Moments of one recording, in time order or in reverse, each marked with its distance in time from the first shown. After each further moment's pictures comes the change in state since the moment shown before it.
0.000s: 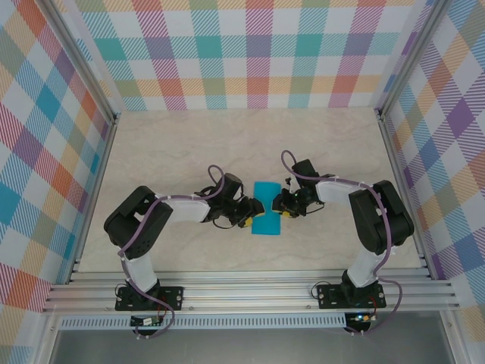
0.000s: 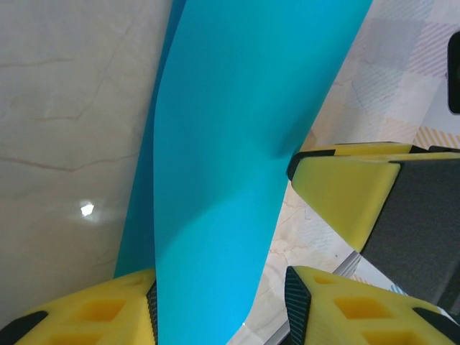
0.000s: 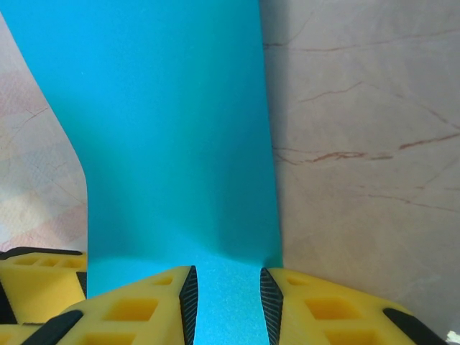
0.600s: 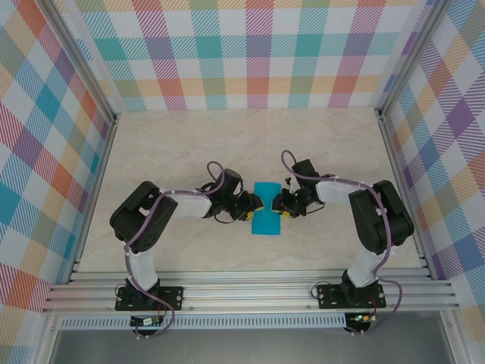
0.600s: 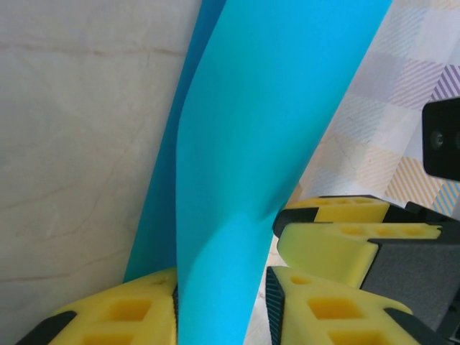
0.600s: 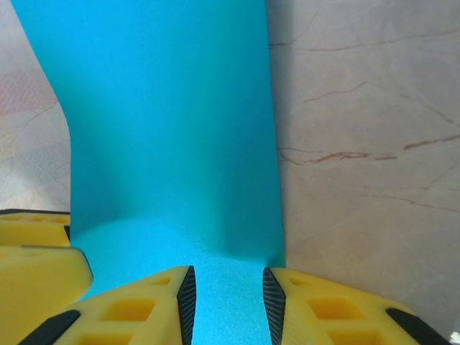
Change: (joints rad) left arm 0.050 0.062 0.046 0.047 -0.005 -0.028; right arm 0.000 -0.001 0.000 0.003 -0.008 0.000
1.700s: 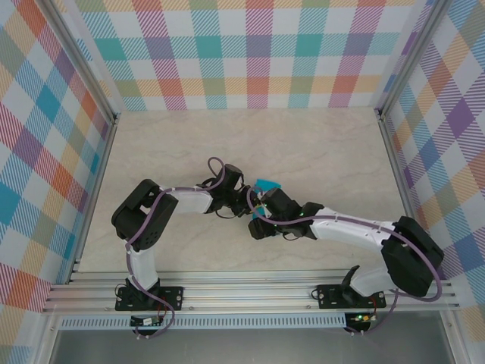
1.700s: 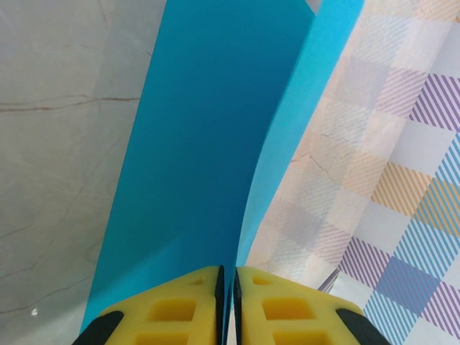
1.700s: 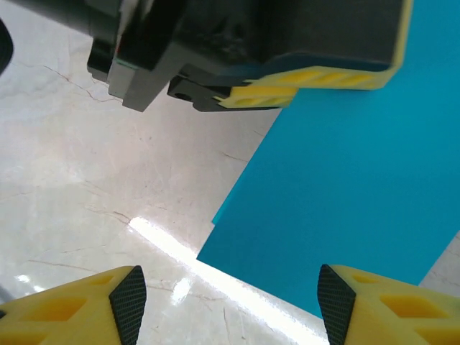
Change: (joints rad) left arm 0.011 0.016 0.057 -0.030 0.015 -0.007; right arm 0.503 -0.337 -0.121 0.023 0.495 -0.182
